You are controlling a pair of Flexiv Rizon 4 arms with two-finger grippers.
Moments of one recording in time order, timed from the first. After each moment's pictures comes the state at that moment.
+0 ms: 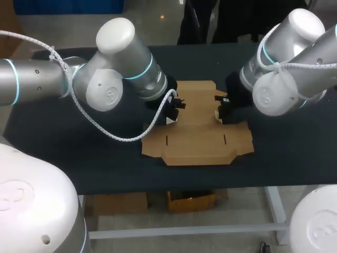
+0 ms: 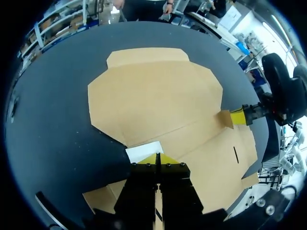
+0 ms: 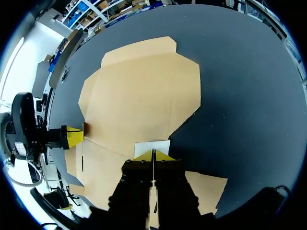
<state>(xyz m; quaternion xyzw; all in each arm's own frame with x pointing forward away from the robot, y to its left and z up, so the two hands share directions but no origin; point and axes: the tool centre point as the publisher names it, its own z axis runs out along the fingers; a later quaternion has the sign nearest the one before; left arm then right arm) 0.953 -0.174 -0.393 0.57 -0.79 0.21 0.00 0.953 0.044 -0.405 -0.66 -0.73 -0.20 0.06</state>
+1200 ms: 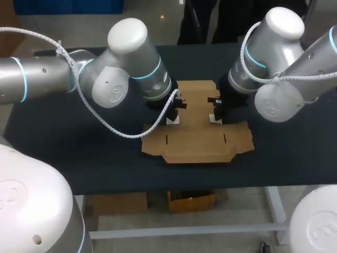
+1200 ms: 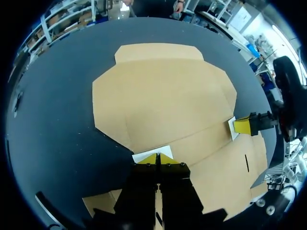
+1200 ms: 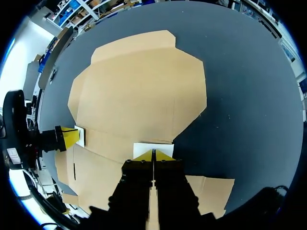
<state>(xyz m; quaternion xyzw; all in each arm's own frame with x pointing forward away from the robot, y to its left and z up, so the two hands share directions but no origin) 0.964 -0.170 -0.407 0.60 -0.78 0.18 -0.02 0.957 0.052 -0.419 -0.68 -0.72 -0.15 0.03</state>
